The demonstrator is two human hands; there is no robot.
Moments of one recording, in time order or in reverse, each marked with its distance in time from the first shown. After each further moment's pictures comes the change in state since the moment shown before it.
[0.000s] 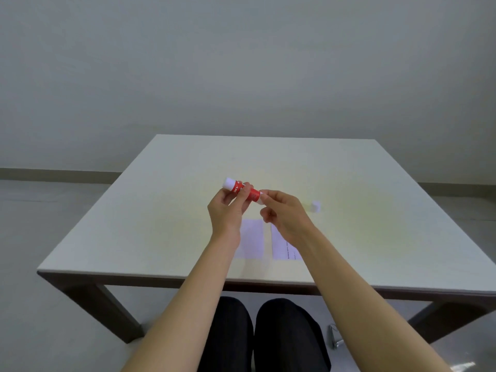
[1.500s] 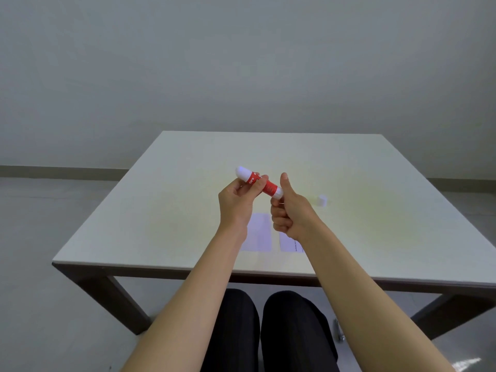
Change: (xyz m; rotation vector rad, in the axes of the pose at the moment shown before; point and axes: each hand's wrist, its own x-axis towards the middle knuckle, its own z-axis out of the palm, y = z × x) left_hand -0.017 0.019 0.003 0.184 -0.118 0.009; right_hand -0.009 -0.008 0.012 0.125 0.114 0.318
